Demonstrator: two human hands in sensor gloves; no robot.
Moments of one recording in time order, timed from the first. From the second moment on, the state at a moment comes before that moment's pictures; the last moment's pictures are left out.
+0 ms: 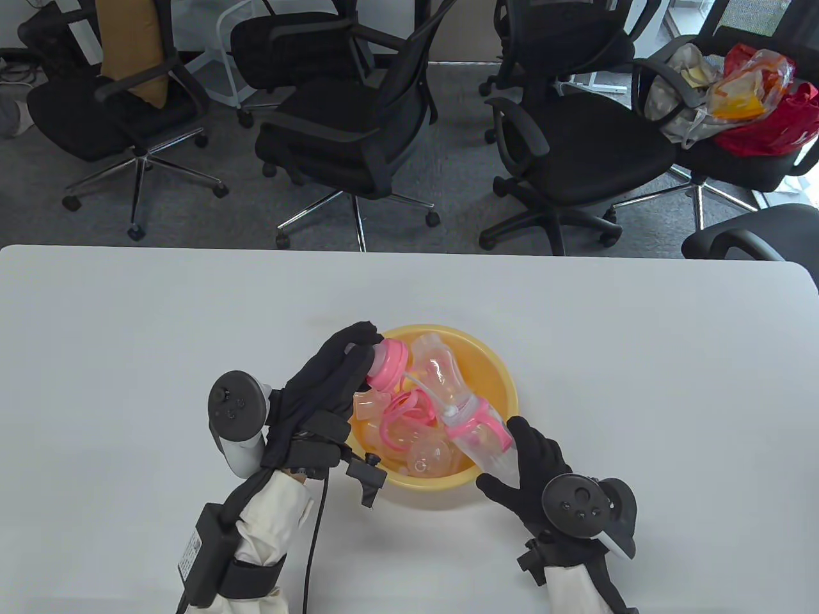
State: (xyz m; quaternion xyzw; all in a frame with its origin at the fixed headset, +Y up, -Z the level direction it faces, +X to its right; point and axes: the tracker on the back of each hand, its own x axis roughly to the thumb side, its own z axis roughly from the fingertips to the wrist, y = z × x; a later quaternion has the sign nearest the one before) left_hand -0.158 -0.591 -0.296 0.10 -0.17 0.66 0.73; right_hand 0.176 -0.704 -0.235 0.13 -0.11 0.95 0.26
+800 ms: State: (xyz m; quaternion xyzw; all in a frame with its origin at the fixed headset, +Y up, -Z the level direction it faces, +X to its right) left_hand -0.148 -0.638 -0.312 0.04 -0.18 0.60 0.78; right_hand 0.189 -0.707 -0.238 0.09 -0.10 0.95 0.28
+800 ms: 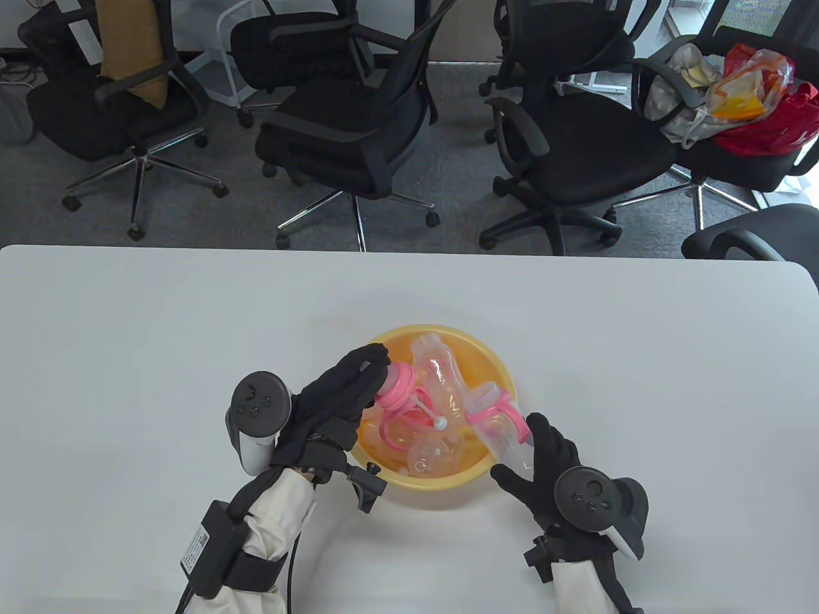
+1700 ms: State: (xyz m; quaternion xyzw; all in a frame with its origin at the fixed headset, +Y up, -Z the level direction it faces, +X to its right) left_hand -0.105 -0.691 -0.327 -0.04 -0.16 0.40 0.90; right_hand 0.186 -0.708 -0.239 0.09 -0.09 0.95 0.28
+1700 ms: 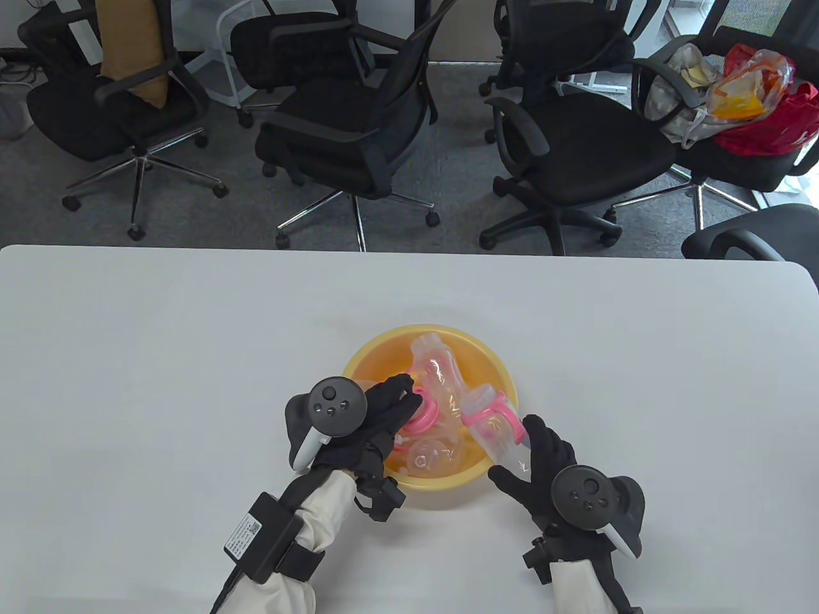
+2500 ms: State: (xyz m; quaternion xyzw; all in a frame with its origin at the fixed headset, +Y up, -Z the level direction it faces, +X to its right) left_hand -0.104 -0.679 -0.323 -0.05 -0.17 0.40 0.90; right_hand 0.185 -0.708 -0.239 0.10 -0.09 0.95 0.28
